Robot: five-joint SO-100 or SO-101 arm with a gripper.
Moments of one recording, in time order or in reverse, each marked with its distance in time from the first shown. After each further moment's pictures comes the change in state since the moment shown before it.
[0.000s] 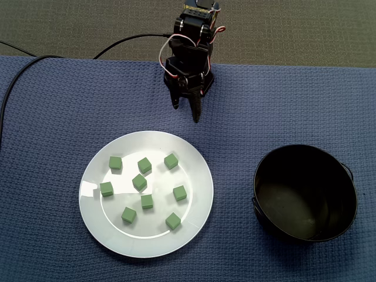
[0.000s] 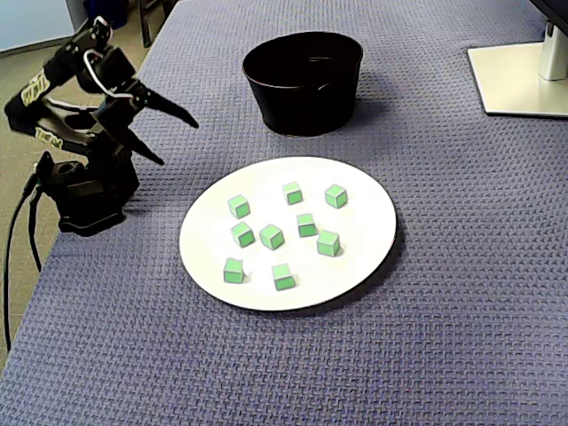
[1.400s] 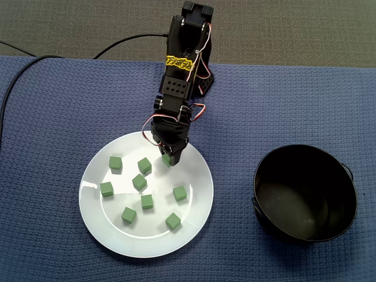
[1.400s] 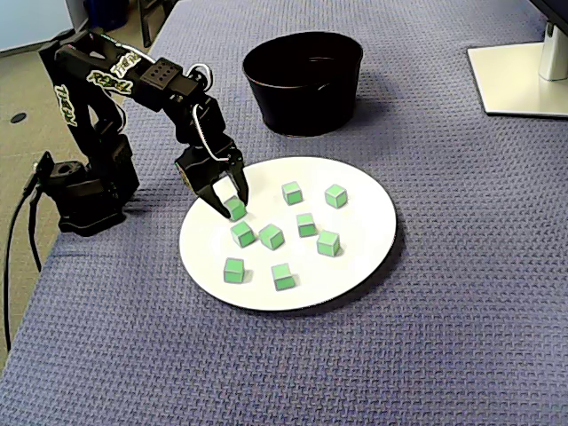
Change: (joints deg) arm -1.0 -61.2 -7.8 -38.6 -1.1
